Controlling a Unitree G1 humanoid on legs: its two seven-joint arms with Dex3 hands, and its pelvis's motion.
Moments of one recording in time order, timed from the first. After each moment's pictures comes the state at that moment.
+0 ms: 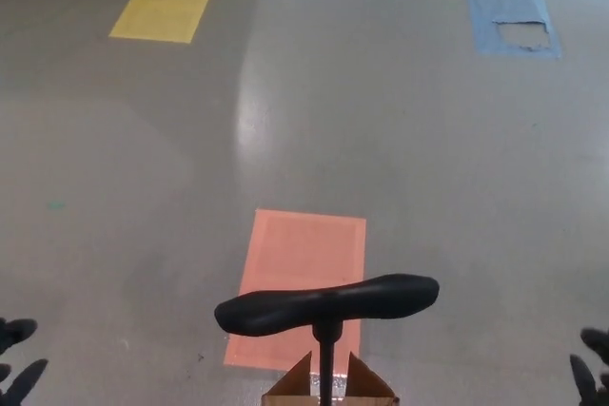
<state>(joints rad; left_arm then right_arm) -0.16 0.62 -0.03 0.84 0.15 -0.22 -0.13 -0.33 -0.42 0.01 1.04 -0.19 -0.12 0.09</state>
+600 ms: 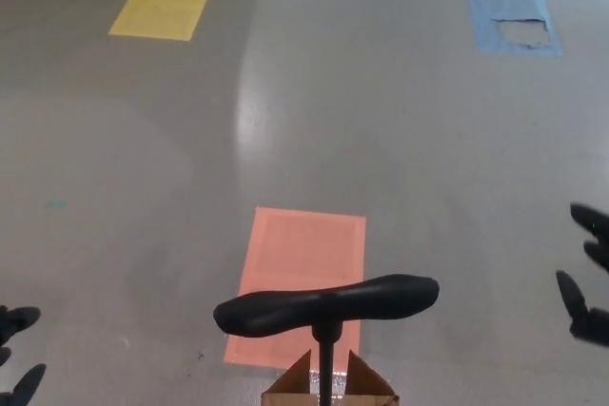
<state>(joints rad) -0.17 0.61 -0.03 0.84 0.15 -0.24 -0.14 -0.17 -0.37 -0.10 0.45 -0.18 -0.22 0.04</state>
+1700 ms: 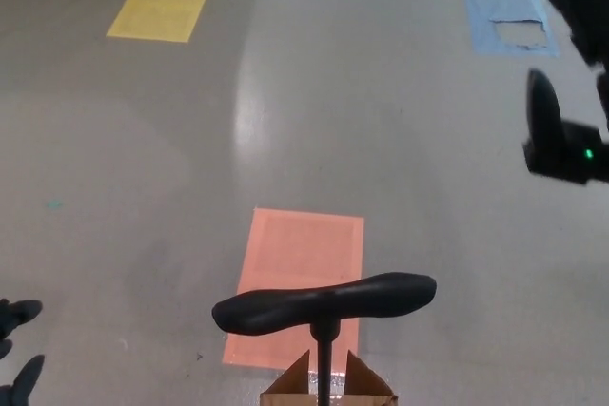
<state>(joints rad) -0.18 0.61 -0.03 0.84 0.14 -0.24 -0.14 -0.38 -0.37 0.00 -0.33 -0.19 -0.03 0.09</state>
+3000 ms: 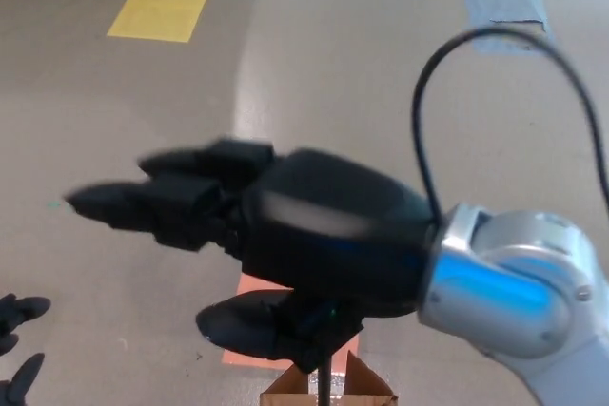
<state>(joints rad) -0.22 0.64 -0.04 0.91 0.14 -0.33 -0.23 -0.72 -0.46 0.74 -0.68 -0.35 0.49 0.52</state>
